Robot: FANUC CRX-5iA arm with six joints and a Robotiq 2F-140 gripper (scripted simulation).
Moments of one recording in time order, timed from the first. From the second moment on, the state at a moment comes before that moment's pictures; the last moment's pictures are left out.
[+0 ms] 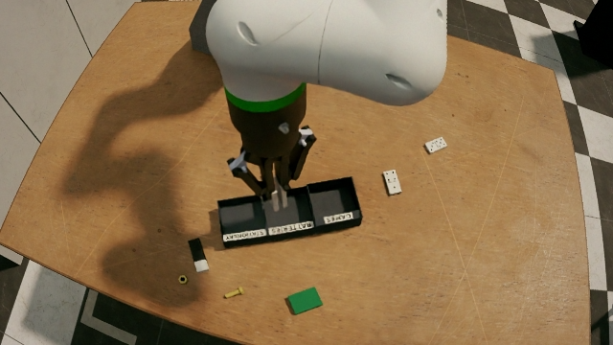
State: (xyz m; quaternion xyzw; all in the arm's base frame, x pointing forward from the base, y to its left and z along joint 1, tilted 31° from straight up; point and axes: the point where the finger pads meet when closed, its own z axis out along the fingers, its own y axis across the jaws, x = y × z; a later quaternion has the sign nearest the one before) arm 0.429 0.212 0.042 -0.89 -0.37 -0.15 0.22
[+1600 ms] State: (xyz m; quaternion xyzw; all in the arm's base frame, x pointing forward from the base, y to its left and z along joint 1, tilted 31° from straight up) arm 0.432 0.243 -0.001 -0.89 -0.37 -0.15 0.22
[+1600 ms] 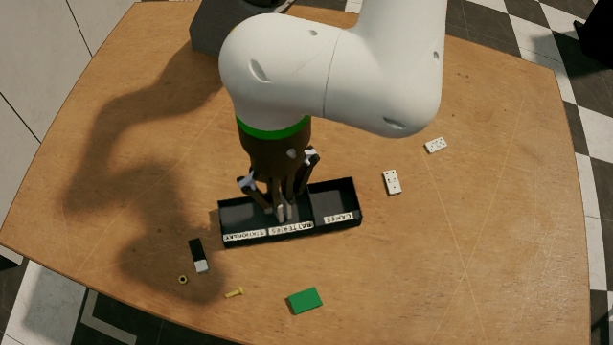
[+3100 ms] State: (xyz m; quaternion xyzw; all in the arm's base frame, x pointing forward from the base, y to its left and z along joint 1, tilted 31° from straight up) arm 0.429 0.232 0.018 -0.89 -0.37 -0.15 0.22
